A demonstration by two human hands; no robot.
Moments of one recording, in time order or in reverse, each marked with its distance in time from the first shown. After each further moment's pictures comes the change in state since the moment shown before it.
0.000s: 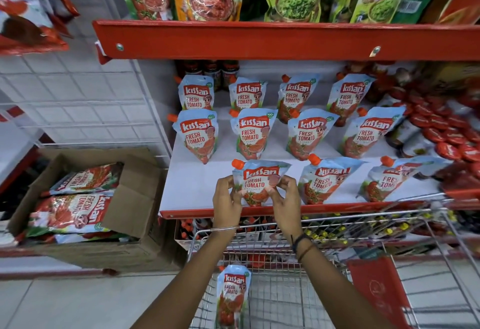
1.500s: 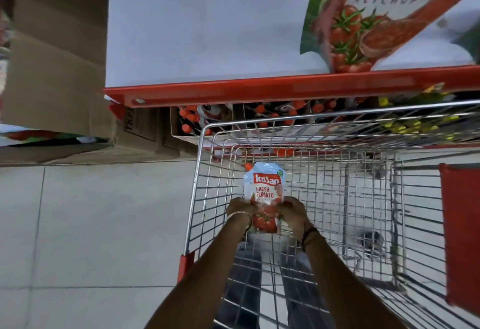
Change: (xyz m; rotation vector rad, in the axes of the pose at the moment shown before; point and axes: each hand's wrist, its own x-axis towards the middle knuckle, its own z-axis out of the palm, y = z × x) left_hand -0.180 -0.284 0.030 0.459 -0.653 -1.225; right_hand -0.182 0.315 0.085 -0.022 -0.288 1.127
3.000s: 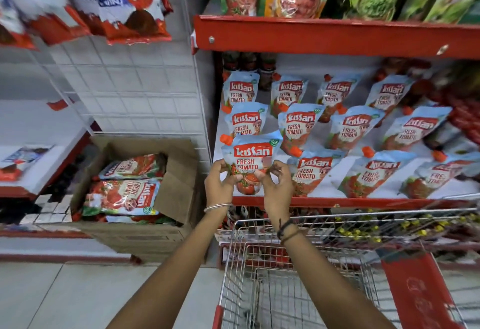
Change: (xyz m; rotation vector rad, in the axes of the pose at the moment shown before) left_hand -0.246 0.116 -0.254 -0.709 0.550 1.151; right_hand -0.279 -0.294 0.059 0.294 0.248 -1.135
